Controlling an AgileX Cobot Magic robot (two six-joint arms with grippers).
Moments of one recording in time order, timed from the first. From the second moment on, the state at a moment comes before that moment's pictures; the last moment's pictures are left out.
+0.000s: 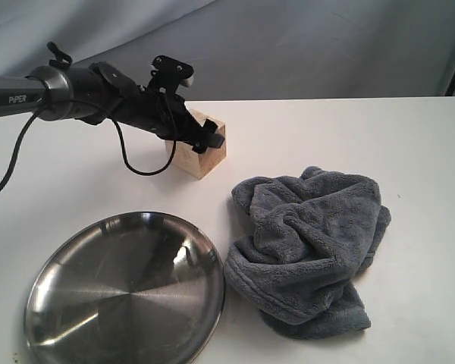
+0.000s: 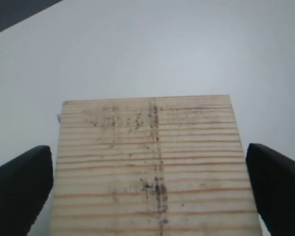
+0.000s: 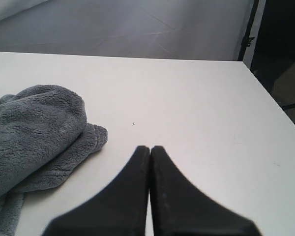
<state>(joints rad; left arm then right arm) -0.33 2.35 -1.71 -0.88 0.43 1.06 -0.04 0.00 0.00 -0.04 0.35 -0.02</state>
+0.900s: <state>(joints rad) -0.36 2.27 -1.71 -0.75 0.54 1.03 -0.04 0.00 0.00 -0.04 0.35 -0.02</state>
